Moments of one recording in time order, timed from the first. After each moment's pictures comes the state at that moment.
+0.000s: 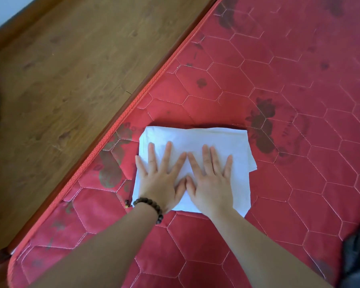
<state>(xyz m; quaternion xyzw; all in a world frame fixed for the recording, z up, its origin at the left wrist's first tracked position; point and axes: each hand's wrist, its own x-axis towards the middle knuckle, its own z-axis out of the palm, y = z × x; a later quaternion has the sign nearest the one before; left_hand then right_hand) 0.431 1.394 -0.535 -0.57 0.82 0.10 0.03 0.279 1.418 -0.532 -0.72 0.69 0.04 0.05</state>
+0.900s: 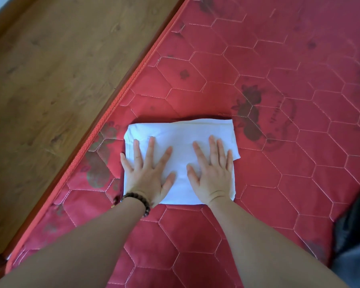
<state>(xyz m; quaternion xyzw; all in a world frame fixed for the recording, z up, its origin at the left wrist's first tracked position) 0.432 1.388 -0.535 -0.57 0.80 0.12 0.11 0.247 1.422 -0.538 -0.63 0.76 0.01 0.13</state>
